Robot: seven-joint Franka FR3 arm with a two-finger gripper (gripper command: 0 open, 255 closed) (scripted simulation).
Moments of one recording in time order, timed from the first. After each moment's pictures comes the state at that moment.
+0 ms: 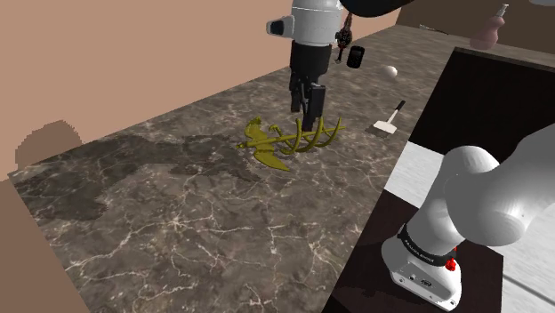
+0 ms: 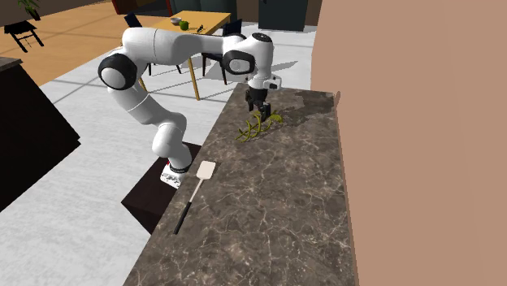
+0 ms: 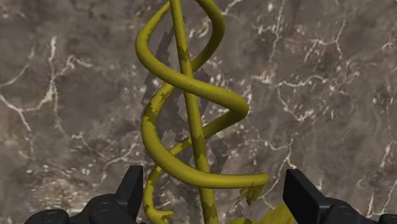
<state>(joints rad) 0.29 -0.47 0.07 -2.21 0.09 1.70 -0.58</state>
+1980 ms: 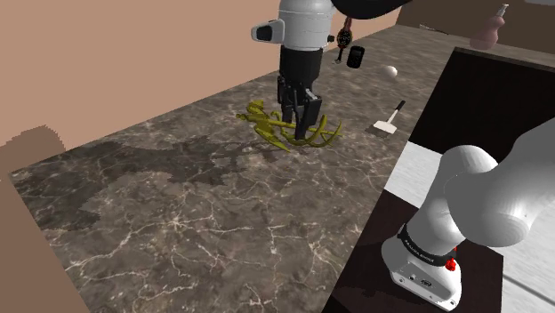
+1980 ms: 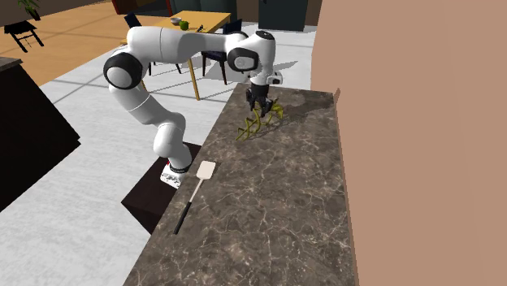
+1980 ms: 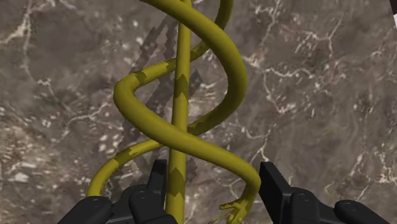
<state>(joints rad) 0.34 -0.42 0.09 -2.17 0.10 1.69 -0.70</state>
